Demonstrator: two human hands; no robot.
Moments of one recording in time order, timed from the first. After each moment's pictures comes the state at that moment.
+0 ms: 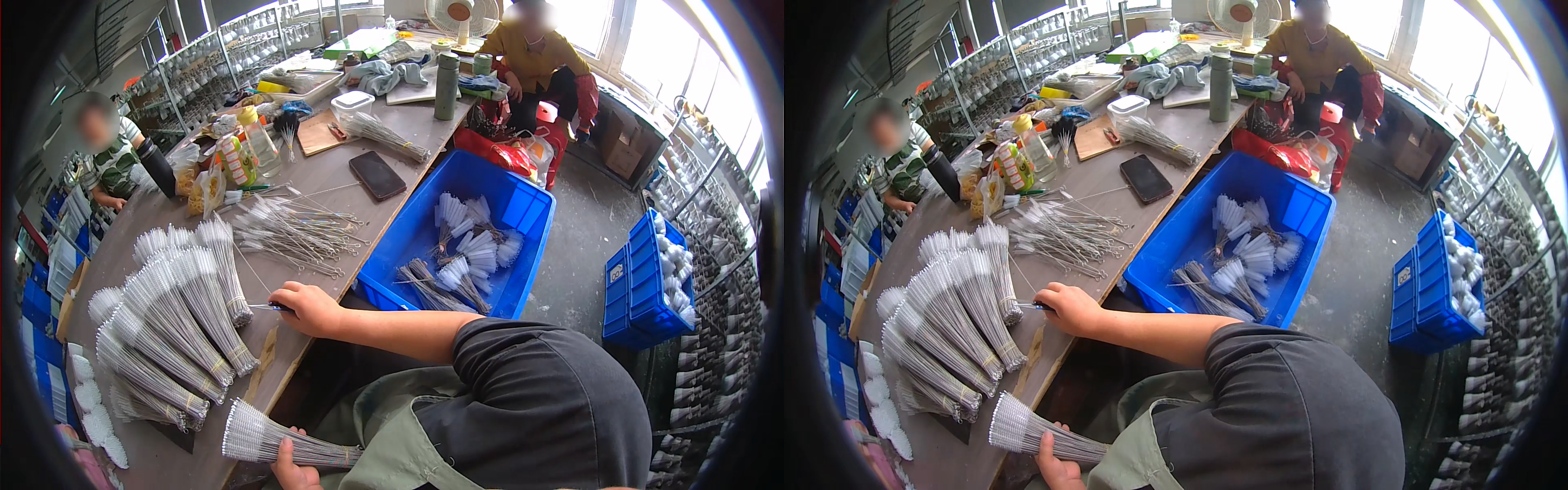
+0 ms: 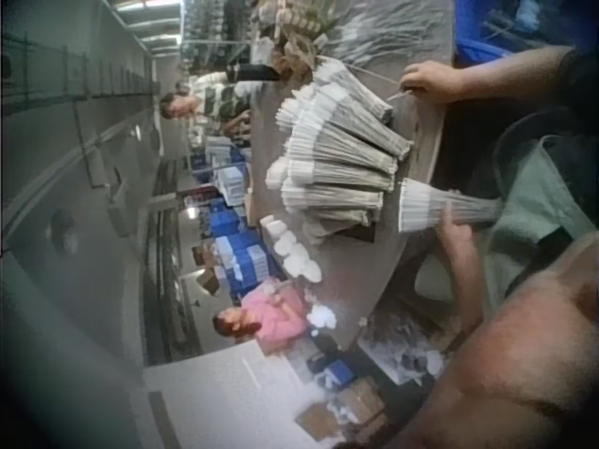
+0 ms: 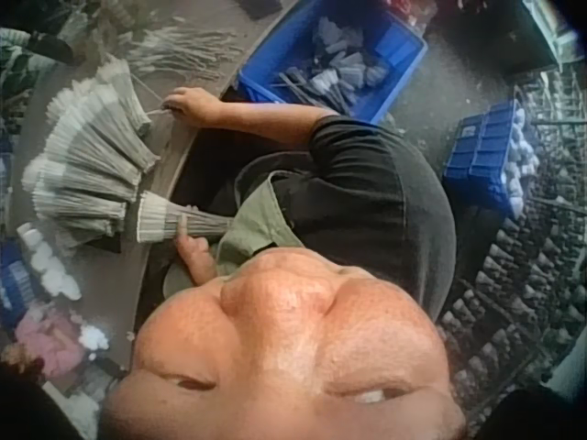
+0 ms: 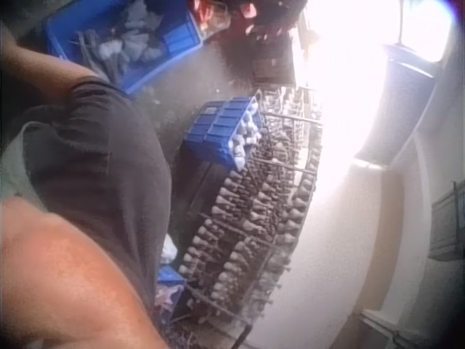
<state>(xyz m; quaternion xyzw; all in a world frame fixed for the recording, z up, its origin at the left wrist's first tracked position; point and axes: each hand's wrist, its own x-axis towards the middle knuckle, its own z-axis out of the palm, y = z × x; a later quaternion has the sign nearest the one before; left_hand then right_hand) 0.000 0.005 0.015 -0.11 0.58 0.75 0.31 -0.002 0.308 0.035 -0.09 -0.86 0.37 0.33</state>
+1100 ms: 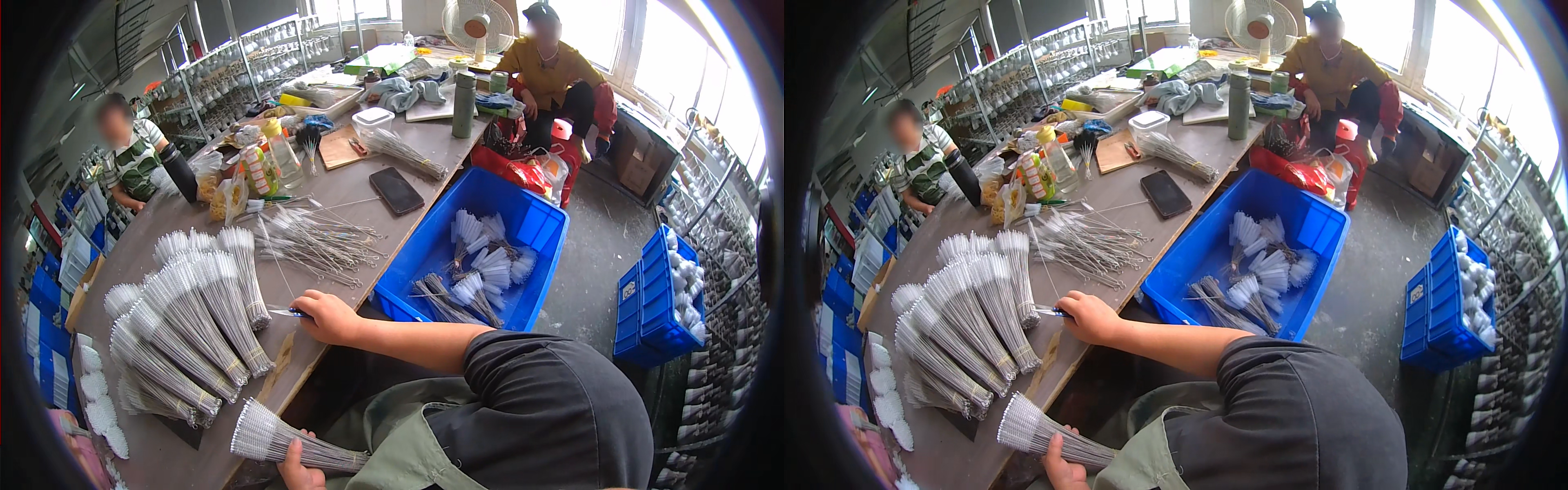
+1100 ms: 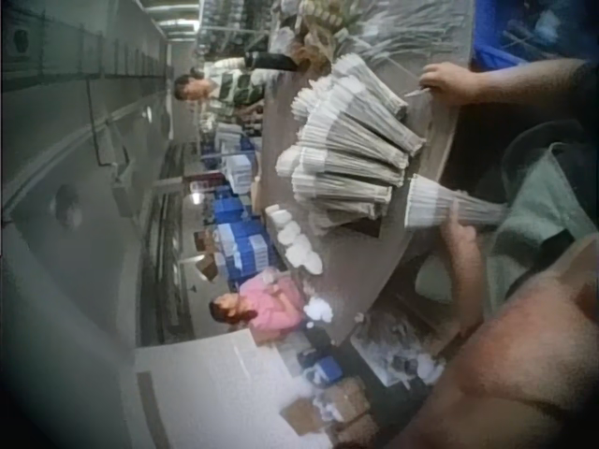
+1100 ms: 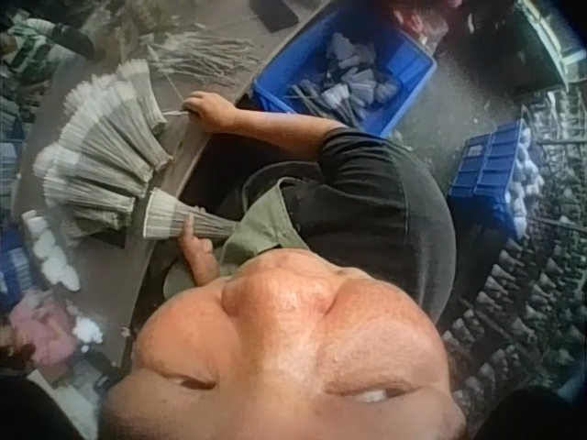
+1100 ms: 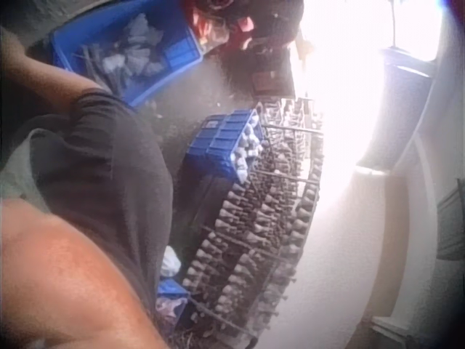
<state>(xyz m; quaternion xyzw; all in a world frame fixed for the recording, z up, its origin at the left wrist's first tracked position) 0.001 0.007 0.019 -0.10 0.57 0.76 0.30 -0.004 0.308 0.031 -0.08 -0.86 0.36 0.35</state>
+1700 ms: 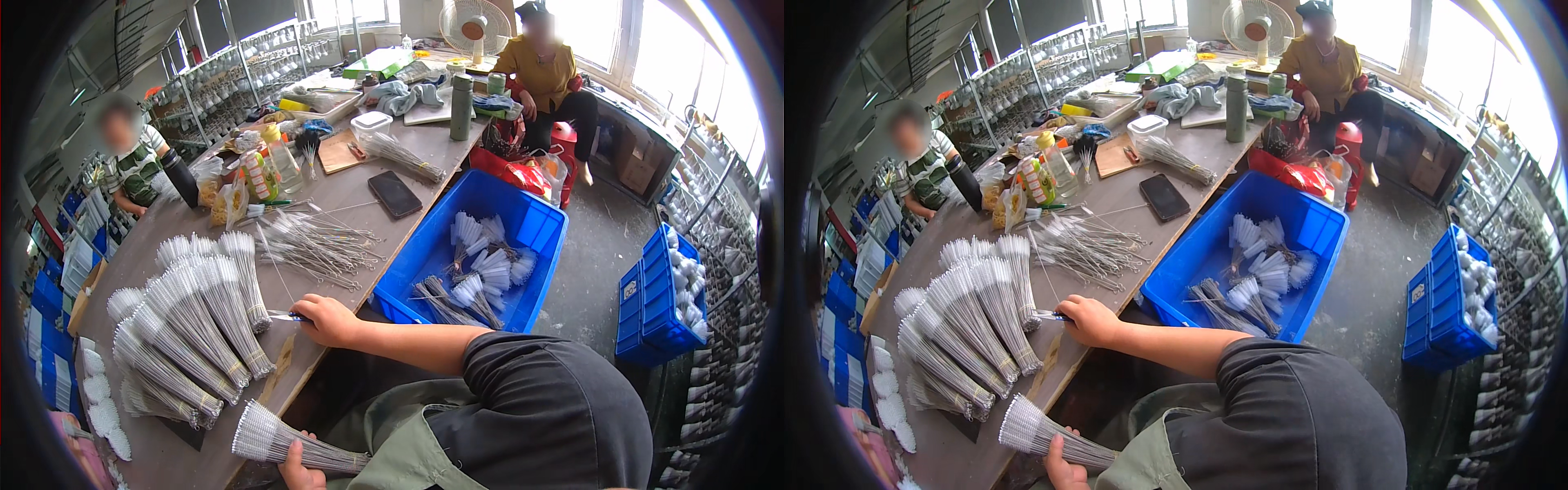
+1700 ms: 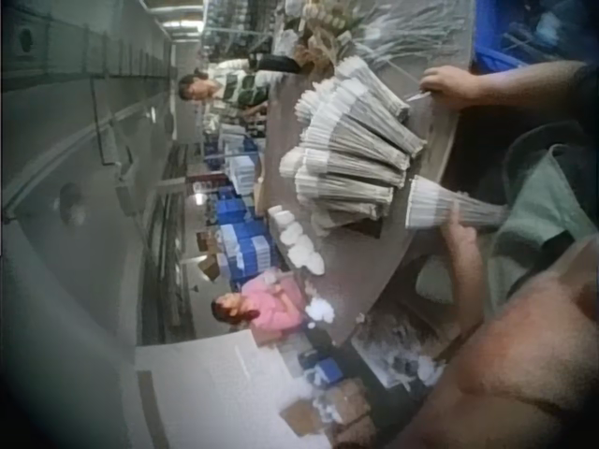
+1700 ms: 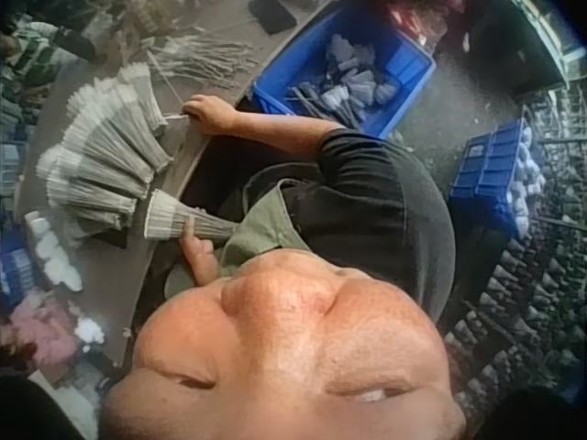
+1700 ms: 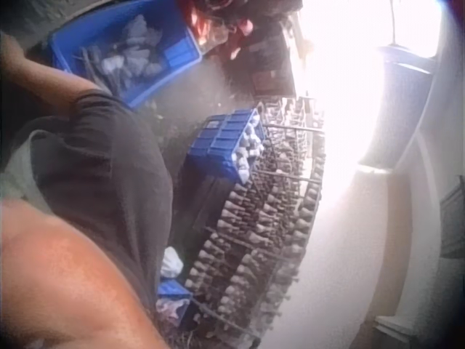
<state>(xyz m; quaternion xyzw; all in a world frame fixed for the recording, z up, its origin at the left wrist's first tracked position) 0.002 0.005 0.019 -0.10 0.56 0.76 0.30 -0.001 0.306 0.034 -0.08 -0.87 0.35 0.34</state>
